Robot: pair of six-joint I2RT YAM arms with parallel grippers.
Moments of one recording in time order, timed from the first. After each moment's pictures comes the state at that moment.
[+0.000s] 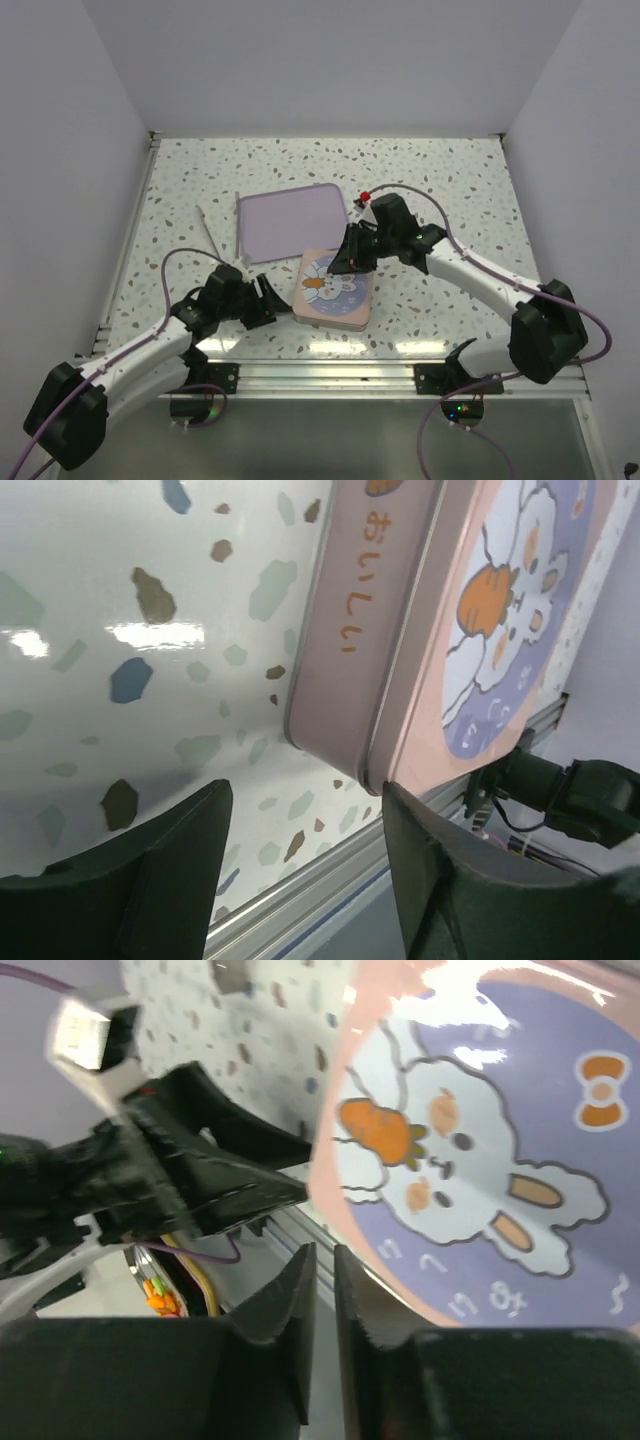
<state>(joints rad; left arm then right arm) -0.57 0.85 0.23 -0.13 0.30 -1.02 0.63 1.41 0.91 -0.34 -0.51 0.83</state>
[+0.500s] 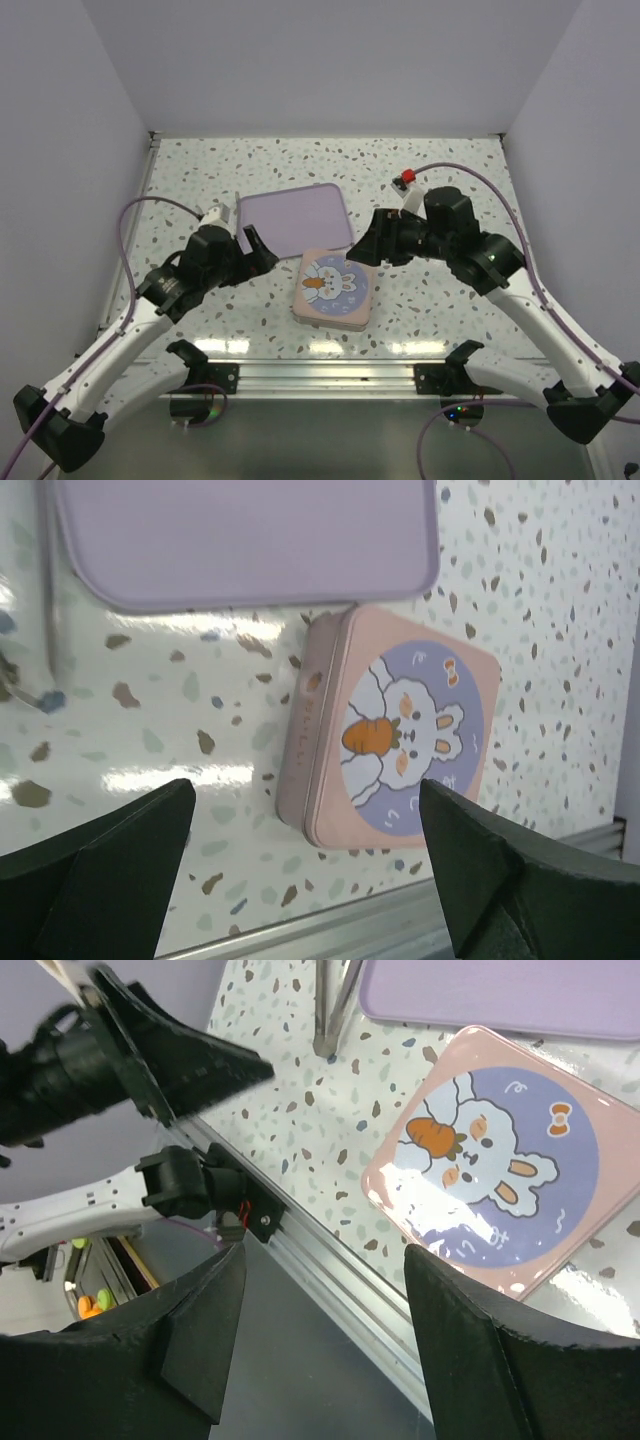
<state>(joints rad) -0.57 0.82 0.73 -0.62 -0.05 -0.85 0.63 1.04 1.16 -0.67 -0.36 0.63</state>
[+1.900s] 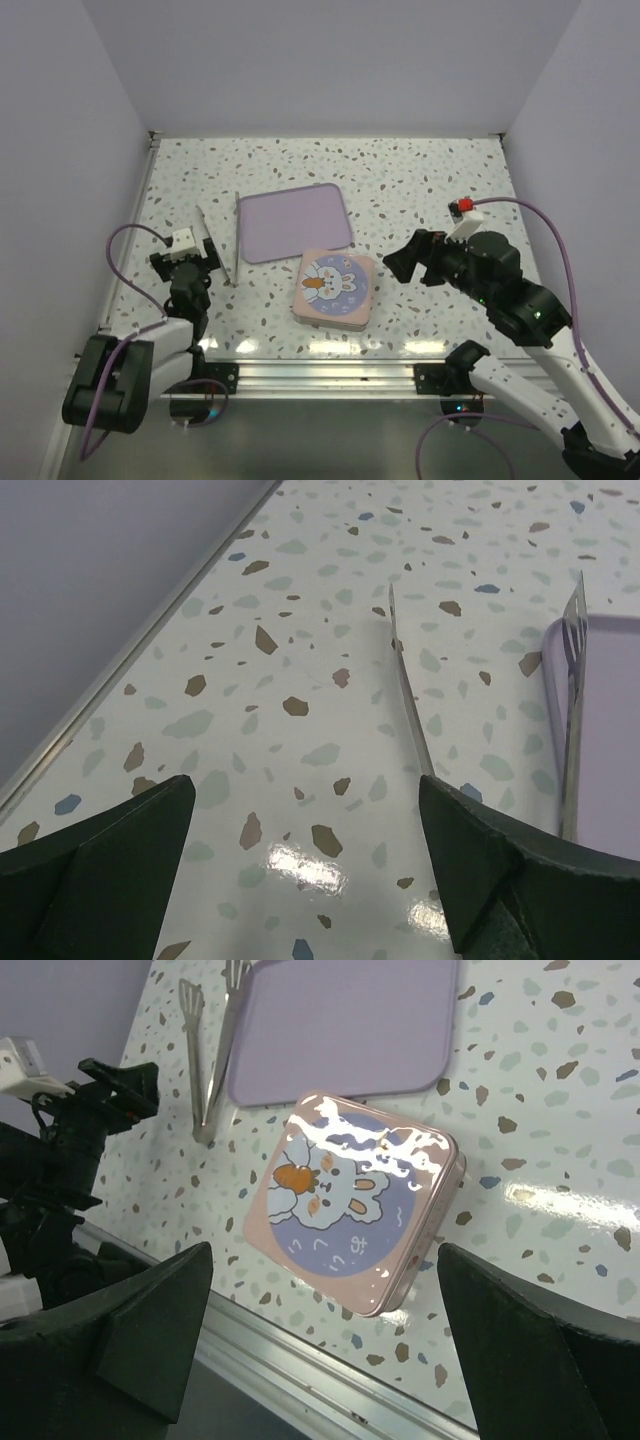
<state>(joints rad) -0.14 1.04 0.04 0.85 -0.56 -0.04 0.63 0.65 0.98 -0.75 0.02 0.59</state>
